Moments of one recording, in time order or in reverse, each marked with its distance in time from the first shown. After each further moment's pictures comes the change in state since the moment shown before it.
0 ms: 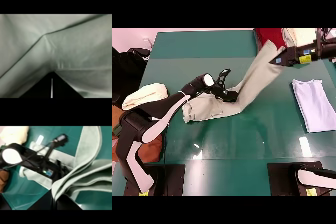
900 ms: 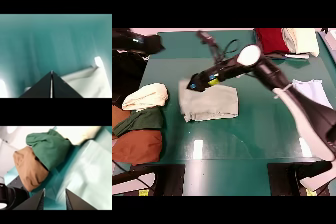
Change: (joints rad) left arm 0.561 0.604 0.079 0.316 -0.226 -0.012; right arm 0.714 -0.373 0.250 0.002 -0.351 0.023
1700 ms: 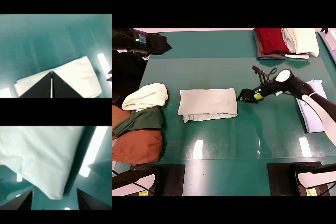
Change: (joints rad) left arm -0.133 0.054 -0.002 0.001 -0.041 0.050; right arm -0.445 0.157 -0.684 -0.059 0.003 0.060
